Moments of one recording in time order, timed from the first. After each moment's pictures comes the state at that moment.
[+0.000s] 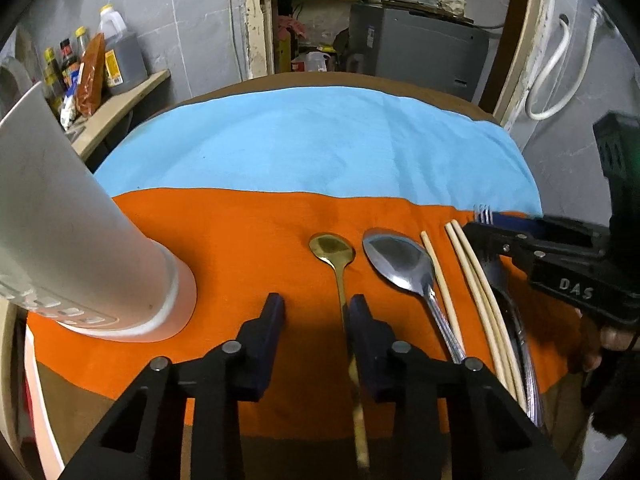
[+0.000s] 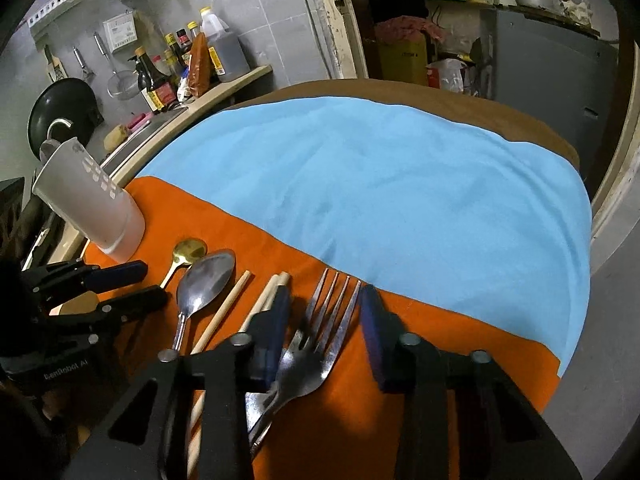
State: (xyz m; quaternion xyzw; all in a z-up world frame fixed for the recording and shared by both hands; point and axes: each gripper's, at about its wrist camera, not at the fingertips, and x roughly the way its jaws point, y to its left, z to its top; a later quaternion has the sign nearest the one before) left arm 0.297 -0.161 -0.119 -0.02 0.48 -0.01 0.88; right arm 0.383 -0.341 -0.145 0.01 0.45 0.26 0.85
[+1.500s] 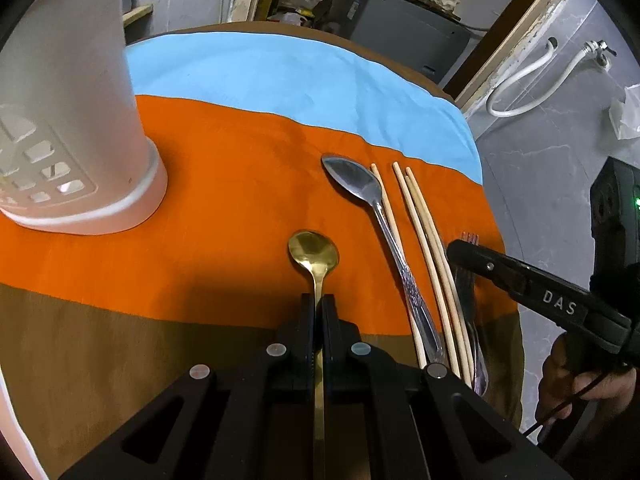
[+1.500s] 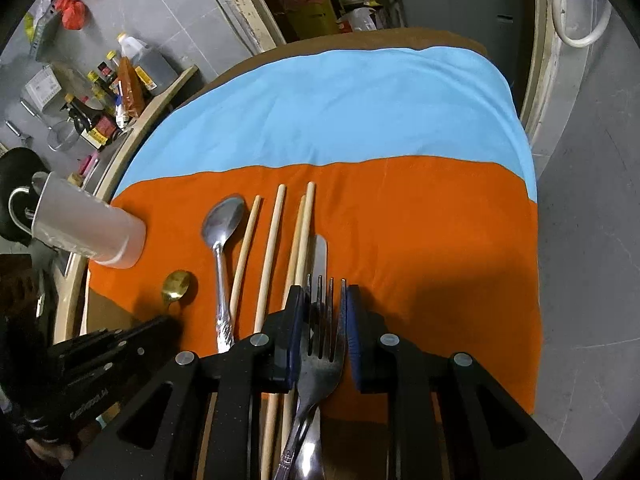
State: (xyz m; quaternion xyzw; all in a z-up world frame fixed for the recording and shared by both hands) left arm 0.253 -0.143 -0.128 -0.12 0.53 -0.09 0.83; right arm 0.311 -0.342 -0.142 0.12 0.53 0.13 0.83
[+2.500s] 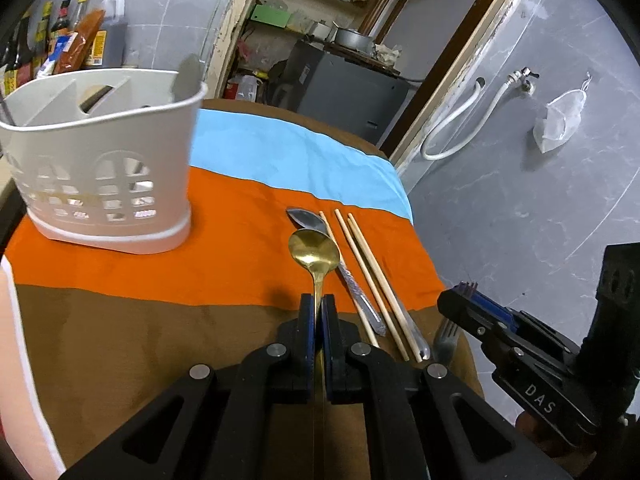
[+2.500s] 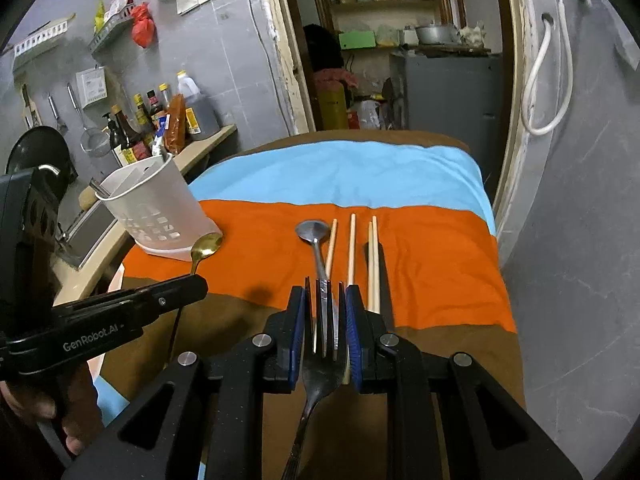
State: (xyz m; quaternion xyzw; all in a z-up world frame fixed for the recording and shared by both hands) left arm 0.183 -0.098 -0.072 -0.14 0.42 -0.17 0.88; right arm 0.185 -0.308 -0.064 0.06 0.37 0.09 0.92
